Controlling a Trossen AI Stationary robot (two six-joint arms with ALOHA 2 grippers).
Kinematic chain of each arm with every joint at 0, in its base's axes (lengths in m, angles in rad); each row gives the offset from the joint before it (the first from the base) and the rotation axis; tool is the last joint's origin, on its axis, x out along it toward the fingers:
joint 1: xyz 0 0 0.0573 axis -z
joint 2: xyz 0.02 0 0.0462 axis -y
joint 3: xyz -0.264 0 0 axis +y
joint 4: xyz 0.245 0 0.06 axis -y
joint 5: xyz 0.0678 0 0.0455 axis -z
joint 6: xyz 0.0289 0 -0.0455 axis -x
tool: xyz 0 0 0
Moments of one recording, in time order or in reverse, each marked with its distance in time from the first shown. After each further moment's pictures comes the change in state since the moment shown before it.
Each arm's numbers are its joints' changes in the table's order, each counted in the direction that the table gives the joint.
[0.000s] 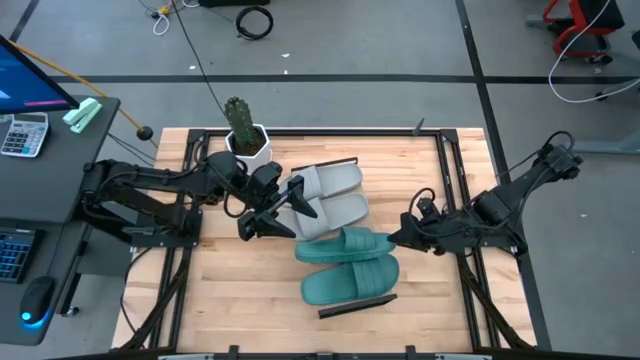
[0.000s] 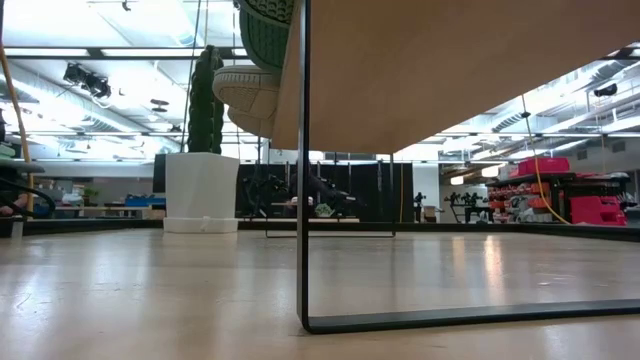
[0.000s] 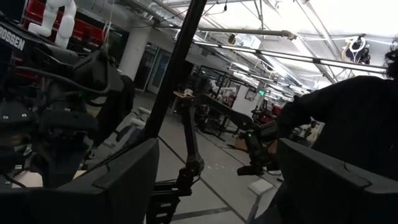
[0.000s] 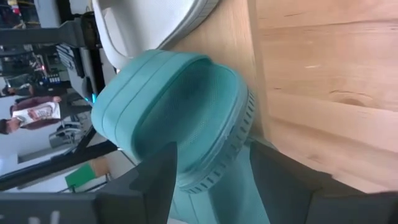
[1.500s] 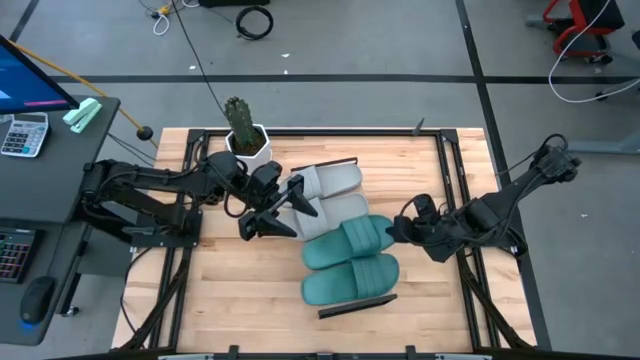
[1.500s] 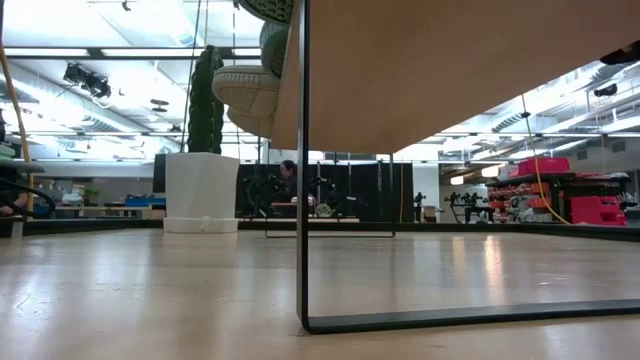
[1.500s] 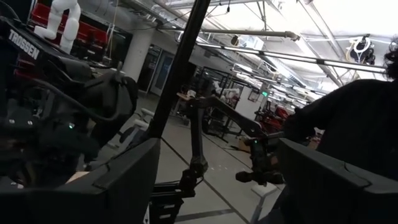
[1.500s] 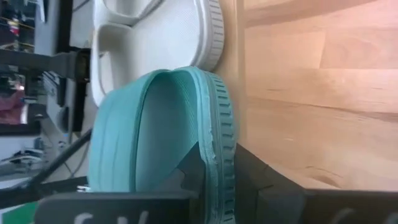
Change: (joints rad) left arm 0.000 0.000 0.000 -0.001 -0.014 -0.007; right arm 0.001 -0.089 0.000 -0.057 0.207 0.119
